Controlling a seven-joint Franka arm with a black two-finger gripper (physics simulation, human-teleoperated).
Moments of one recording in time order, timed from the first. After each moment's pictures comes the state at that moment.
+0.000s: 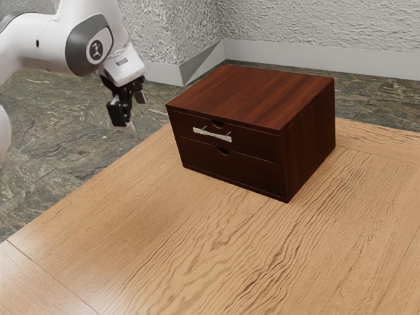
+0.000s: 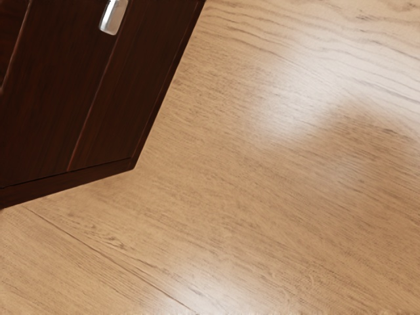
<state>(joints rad) 0.02 0.28 0.29 -1.21 0.08 1.73 1.39</state>
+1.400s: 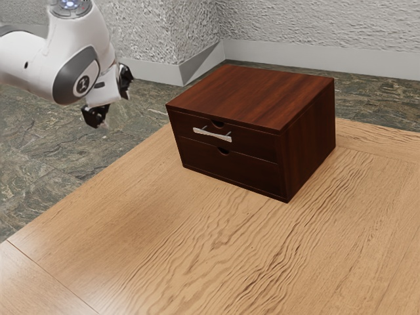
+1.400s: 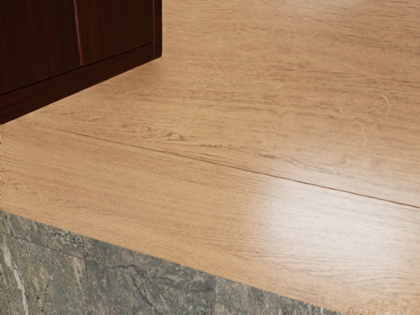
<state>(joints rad) 0.04 0.14 0.27 -1.49 0.36 2.05 1.64</state>
